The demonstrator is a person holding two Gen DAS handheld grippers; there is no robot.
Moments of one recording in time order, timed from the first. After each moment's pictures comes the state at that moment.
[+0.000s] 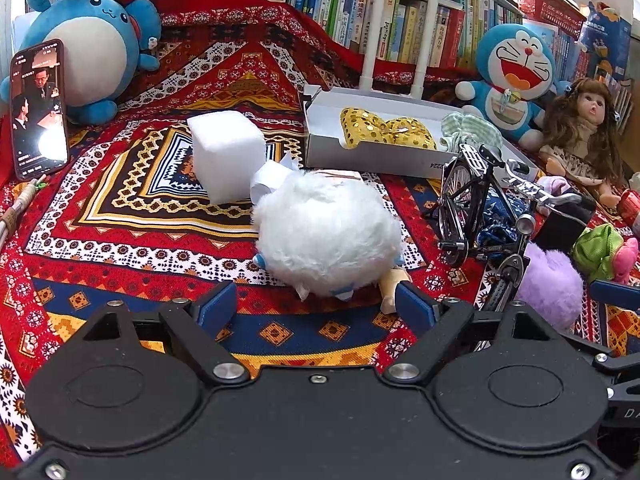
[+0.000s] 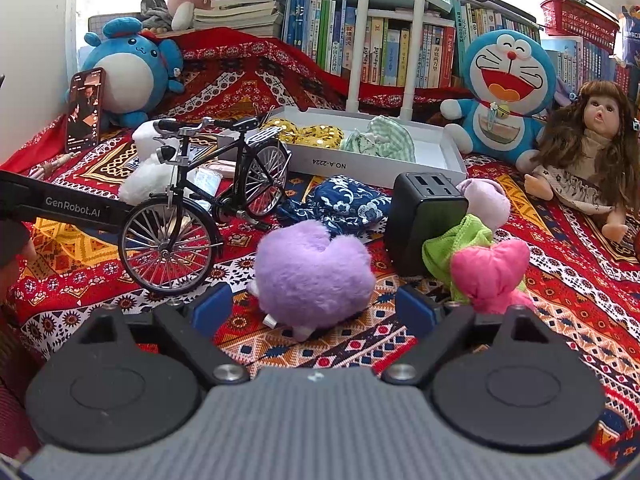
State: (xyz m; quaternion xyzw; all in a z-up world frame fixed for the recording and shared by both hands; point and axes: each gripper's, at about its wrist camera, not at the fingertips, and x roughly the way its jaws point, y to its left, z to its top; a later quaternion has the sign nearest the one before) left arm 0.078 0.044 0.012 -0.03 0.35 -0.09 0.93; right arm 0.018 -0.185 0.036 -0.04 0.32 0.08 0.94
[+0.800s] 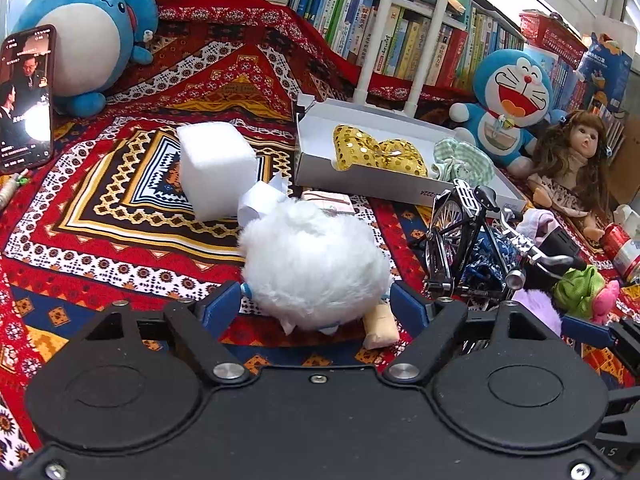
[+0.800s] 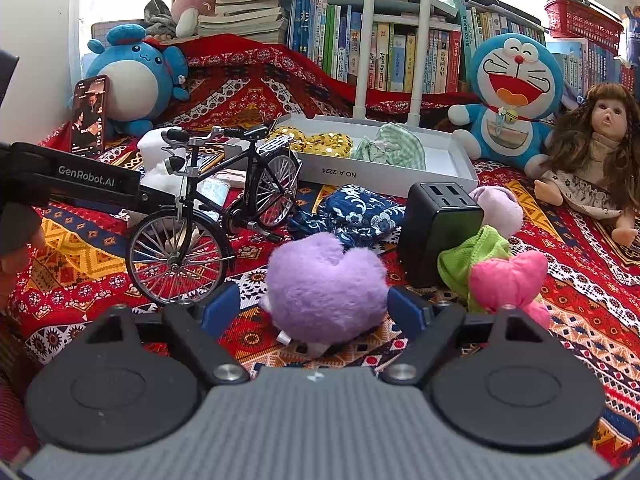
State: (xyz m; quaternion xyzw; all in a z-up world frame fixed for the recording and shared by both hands) left arm 0.095 0.049 0.021 -0.08 0.35 -0.11 0.93; right arm 0.023 -0.180 0.035 -0.03 0.31 0.09 0.95
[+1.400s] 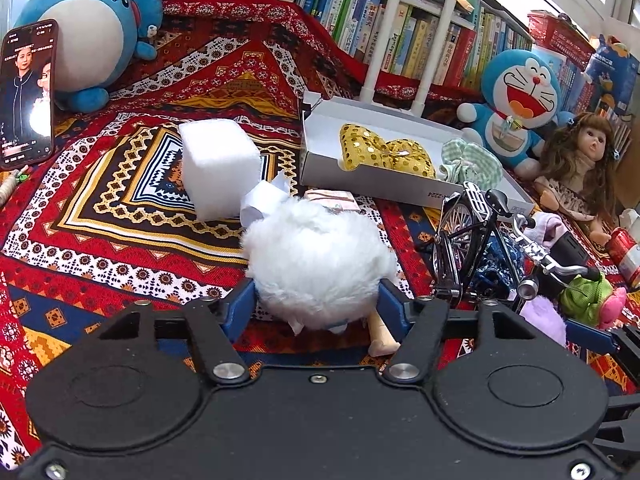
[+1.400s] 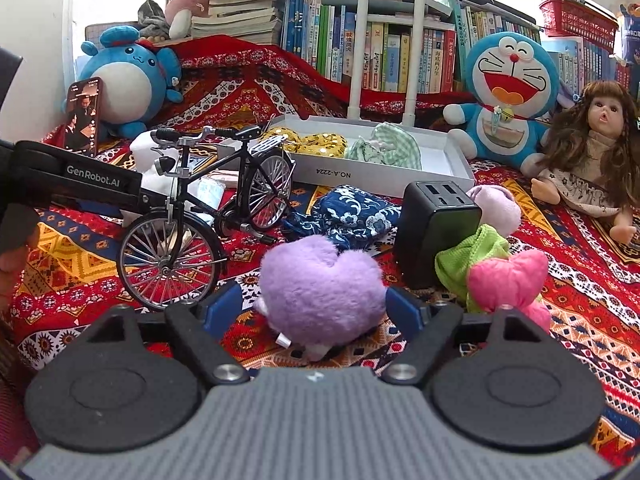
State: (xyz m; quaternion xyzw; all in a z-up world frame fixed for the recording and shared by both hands) left arm 0.101 0.048 0.019 -0.08 0.36 -0.10 0.93; right arm 0.028 -0.180 0.031 -0.04 0.30 0.08 0.95
